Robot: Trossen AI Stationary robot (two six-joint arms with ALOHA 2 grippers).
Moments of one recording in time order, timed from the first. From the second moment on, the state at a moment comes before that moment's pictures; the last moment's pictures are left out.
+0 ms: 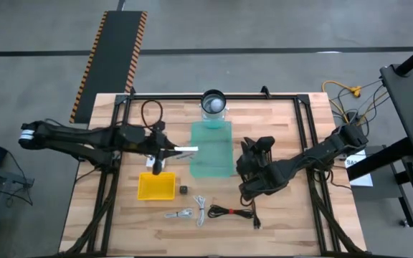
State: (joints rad) left arm -0.05 0.90 0.72 -0.17 -0.06 -0.07; right arm 0.42 1.66 1.22 -1.04 1.35 0.46
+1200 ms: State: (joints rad) left arm -0.26 1.43 1.31 -1.21 0.05 -0.40; right arm 0.40 1.64 1.22 -1.04 1.35 0.41
